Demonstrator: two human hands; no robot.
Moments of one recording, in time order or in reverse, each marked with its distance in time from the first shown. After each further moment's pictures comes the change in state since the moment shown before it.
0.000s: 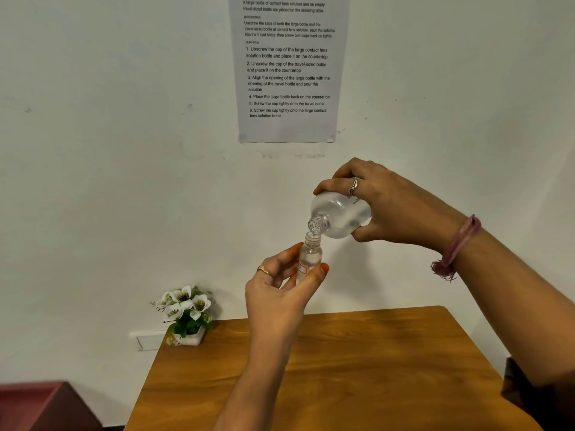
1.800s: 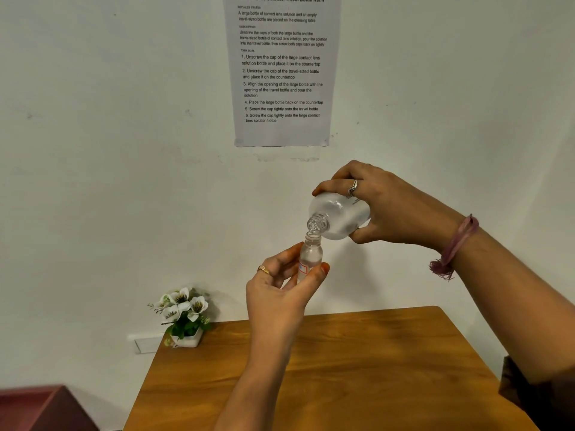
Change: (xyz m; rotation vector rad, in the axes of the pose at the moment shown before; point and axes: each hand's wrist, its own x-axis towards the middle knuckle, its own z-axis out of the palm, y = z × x) left_hand -0.010 0.006 0.007 -0.007 0.001 0.009; right_hand -0.010 0.002 -0.009 0.085 -0.011 0.010
